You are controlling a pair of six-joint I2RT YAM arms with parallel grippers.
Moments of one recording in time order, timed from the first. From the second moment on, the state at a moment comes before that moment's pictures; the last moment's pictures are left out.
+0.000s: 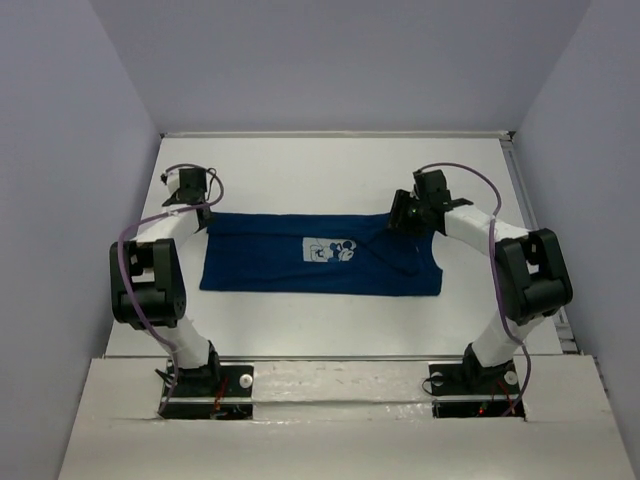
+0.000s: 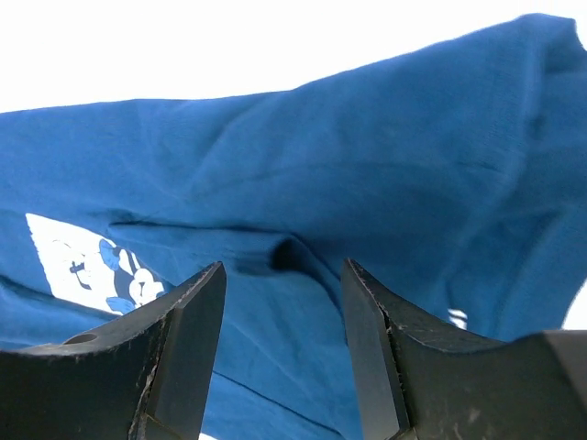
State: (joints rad) left arm 0.04 1.68 1.05 -0.31 -0.39 -0.46; right arm 0.27 1.68 1.05 -0.25 -0.15 0.51
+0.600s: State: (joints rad) left arm 0.03 1.43 0.96 -0.29 -0.17 -0.53; right arm 0.35 1.79 1.13 -0.28 -0.04 0.51
